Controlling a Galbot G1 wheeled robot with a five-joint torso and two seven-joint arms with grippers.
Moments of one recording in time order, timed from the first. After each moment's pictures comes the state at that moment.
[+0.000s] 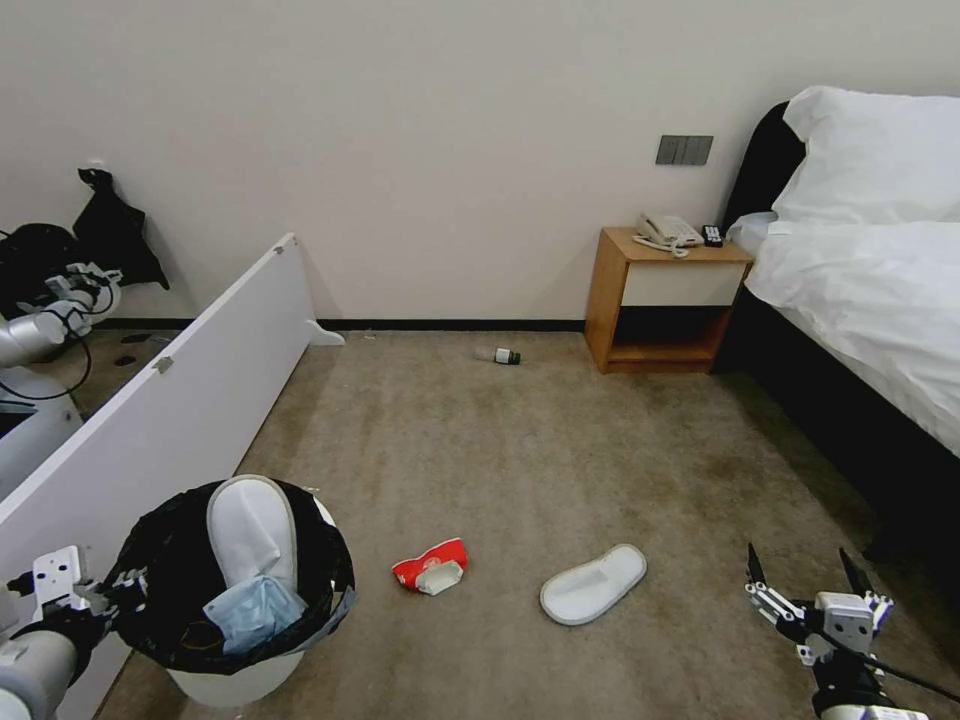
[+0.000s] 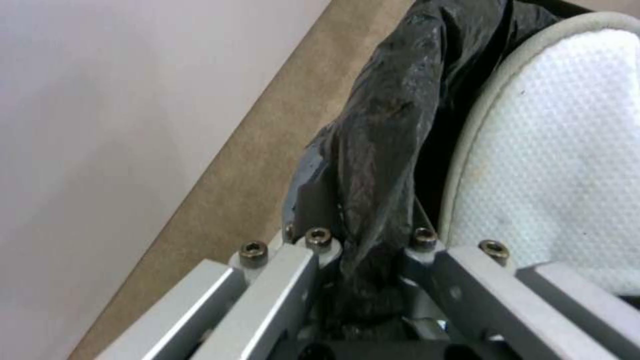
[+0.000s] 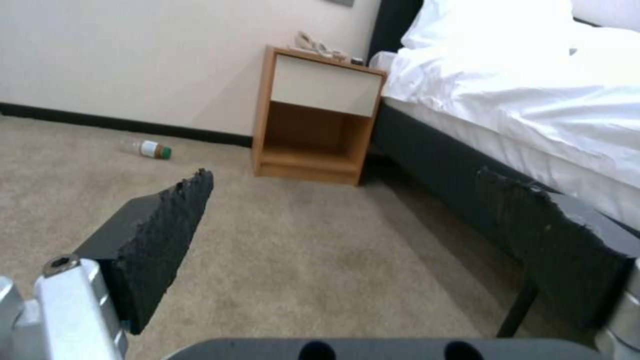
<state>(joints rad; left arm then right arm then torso) 1.63 -1.10 -1.07 -2.26 -1.05 0.74 -0.42 -1.67 1.49 0.87 2.06 0.05 0.13 -0.02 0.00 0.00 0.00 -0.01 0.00</state>
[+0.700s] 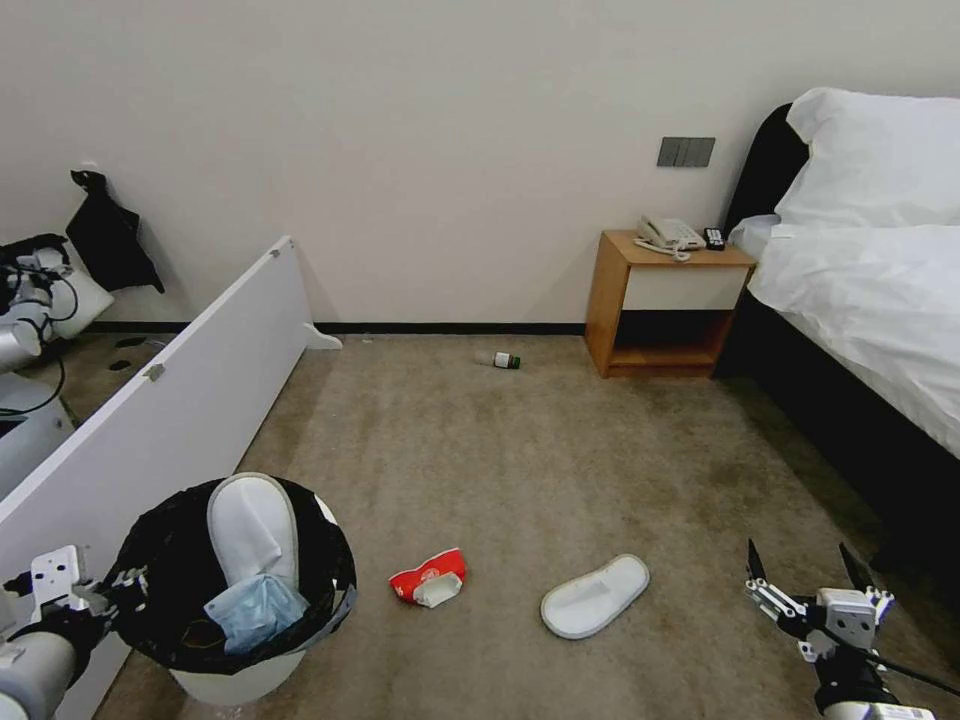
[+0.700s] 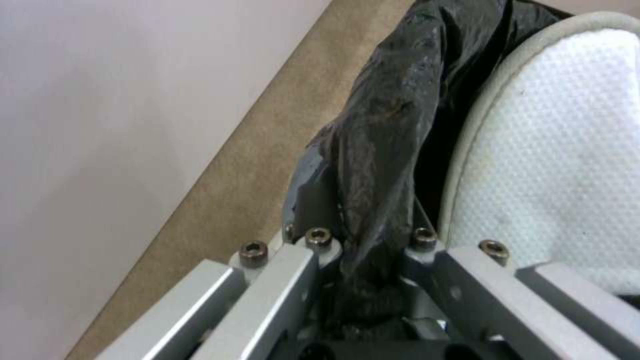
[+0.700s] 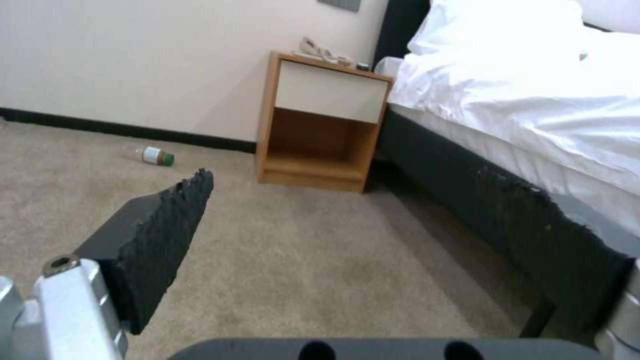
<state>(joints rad) 1.63 -1.10 -1.07 -2.27 -1.05 0.74 -0.42 -1.68 1.47 0.87 2.07 0.07 0.12 -0.03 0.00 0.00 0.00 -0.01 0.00</state>
